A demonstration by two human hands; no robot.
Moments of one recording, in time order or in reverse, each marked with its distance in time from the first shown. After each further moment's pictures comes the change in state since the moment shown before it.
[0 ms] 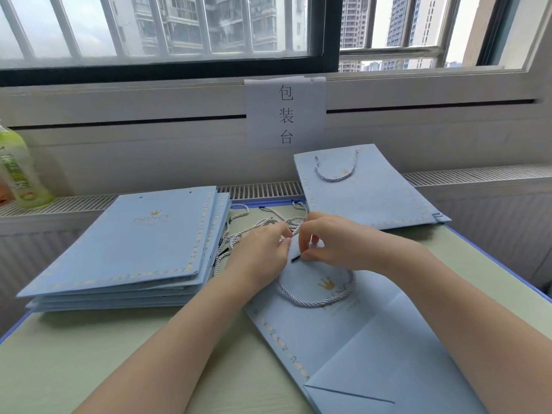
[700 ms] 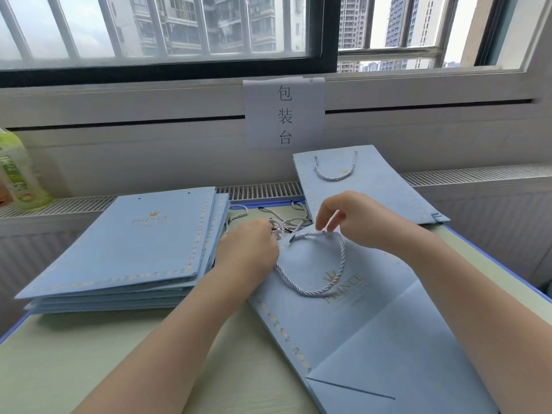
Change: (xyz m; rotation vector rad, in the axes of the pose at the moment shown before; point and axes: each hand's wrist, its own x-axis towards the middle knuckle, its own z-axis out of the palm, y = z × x) left_hand 0.002 0.001 -0.012 0.182 0.050 -0.176; right_hand -0.004 0.022 -0.020 0.170 0.205 0.168
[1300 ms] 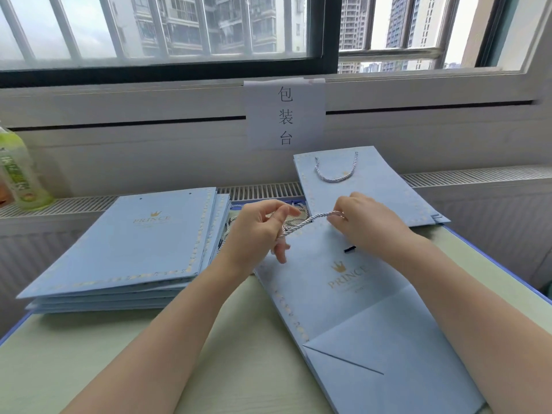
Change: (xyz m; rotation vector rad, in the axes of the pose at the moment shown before) left_hand -0.003 0.003 -0.013 -0.921 0.002 0.214; right_hand 0.006 0.014 0.011 -0.361 0.094 0.186
